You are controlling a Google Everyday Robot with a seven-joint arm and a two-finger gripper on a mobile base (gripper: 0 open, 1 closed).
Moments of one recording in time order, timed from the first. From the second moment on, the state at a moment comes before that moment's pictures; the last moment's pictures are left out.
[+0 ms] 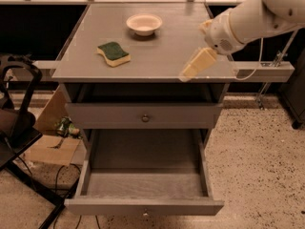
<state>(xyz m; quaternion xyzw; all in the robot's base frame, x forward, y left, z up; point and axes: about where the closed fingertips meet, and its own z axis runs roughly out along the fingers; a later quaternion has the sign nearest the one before) 0.628 -0.114 0.915 -0.56 0.73 0.10 0.38</state>
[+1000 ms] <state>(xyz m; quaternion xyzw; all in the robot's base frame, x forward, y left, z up) 0.671 -0.054 0.899 -0.55 0.74 0.13 0.37</state>
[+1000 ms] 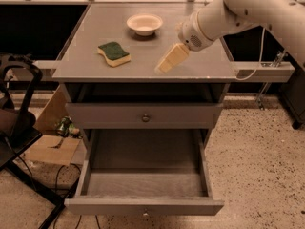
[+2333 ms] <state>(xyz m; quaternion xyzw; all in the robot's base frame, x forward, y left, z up) 0.759 0.100 0.851 -0.44 0.81 0.17 0.34</state>
